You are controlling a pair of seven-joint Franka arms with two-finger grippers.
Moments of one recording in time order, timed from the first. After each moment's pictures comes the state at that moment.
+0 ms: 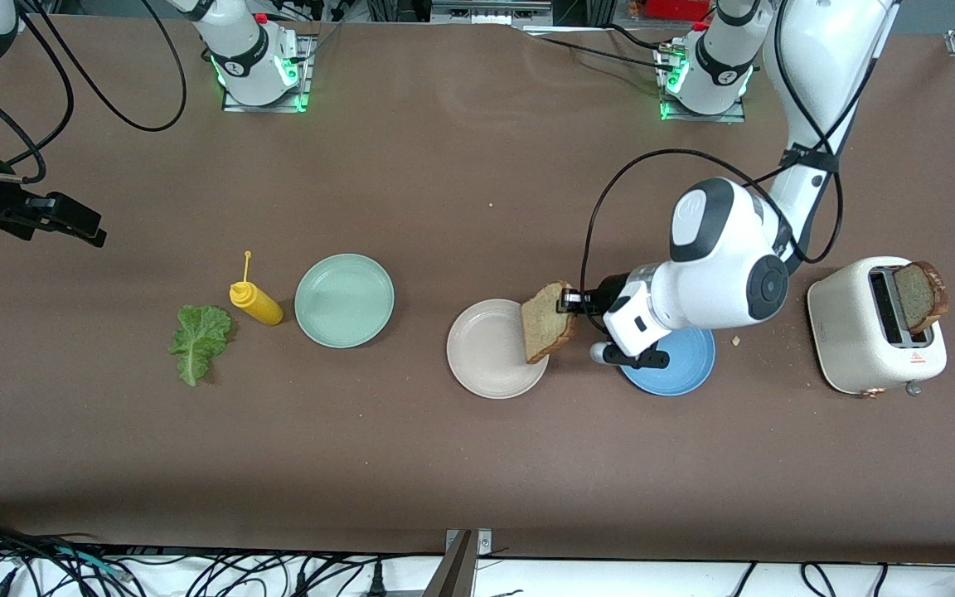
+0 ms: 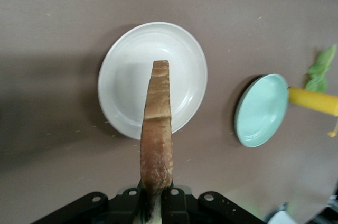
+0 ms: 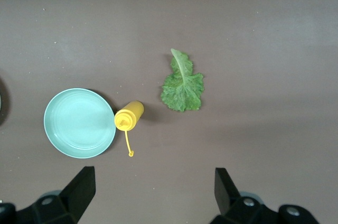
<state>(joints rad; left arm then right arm) -0.16 0.61 -0.26 -1.47 -0.55 2.03 -0.14 0.09 0.13 -0.06 -1.47 0.00 1.60 0.11</state>
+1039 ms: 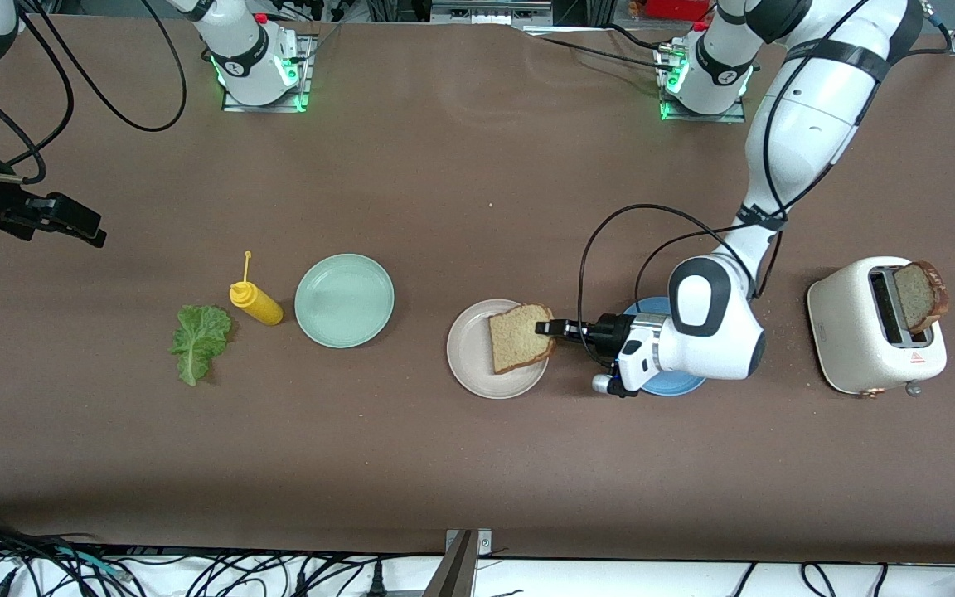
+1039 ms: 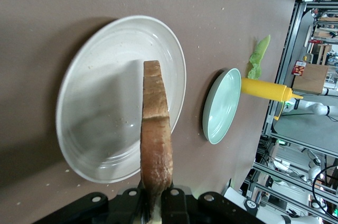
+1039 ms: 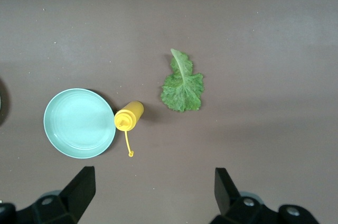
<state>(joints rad) -0.10 0.86 -0.27 -1.44 -0.94 2.03 0.32 0.09 0.13 -0.07 -1.47 0.00 1.60 0.11</state>
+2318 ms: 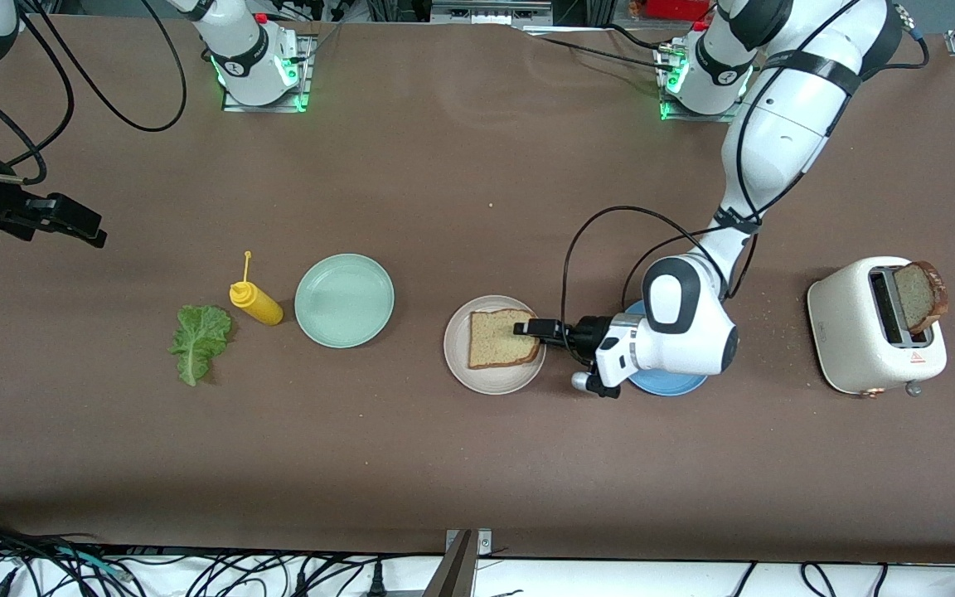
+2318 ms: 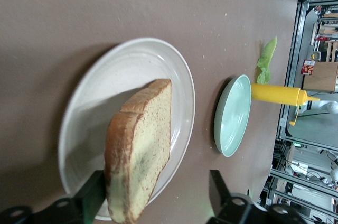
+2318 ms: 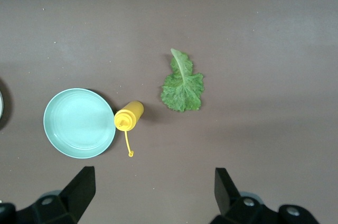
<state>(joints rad) -0.14 0.89 -0.26 -1.42 -0.93 2.12 0.39 0.09 0.13 -0.07 -1.47 0.00 1.60 0.11</state>
